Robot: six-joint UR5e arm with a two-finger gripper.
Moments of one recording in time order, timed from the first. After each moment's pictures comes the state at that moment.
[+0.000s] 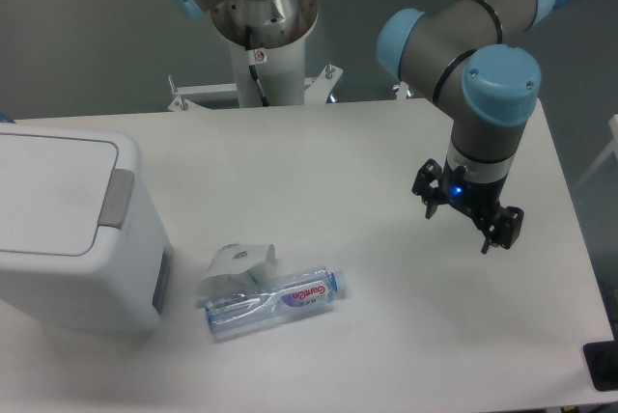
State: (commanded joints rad) arm 2.66 -1.98 -1.46 -1.13 1.53 1.37
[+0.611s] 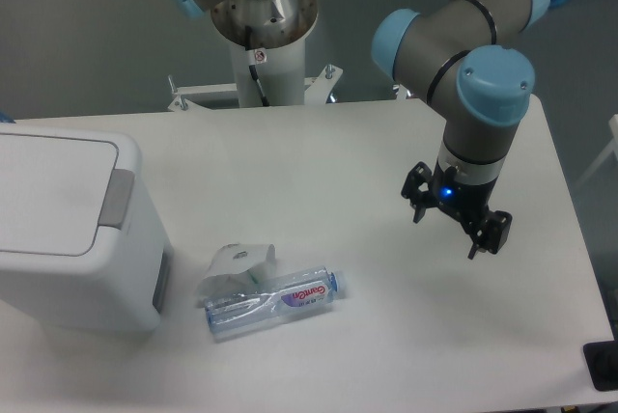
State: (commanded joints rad) arm 2.64 -1.97 -1.47 -1.12 1.43 1.31
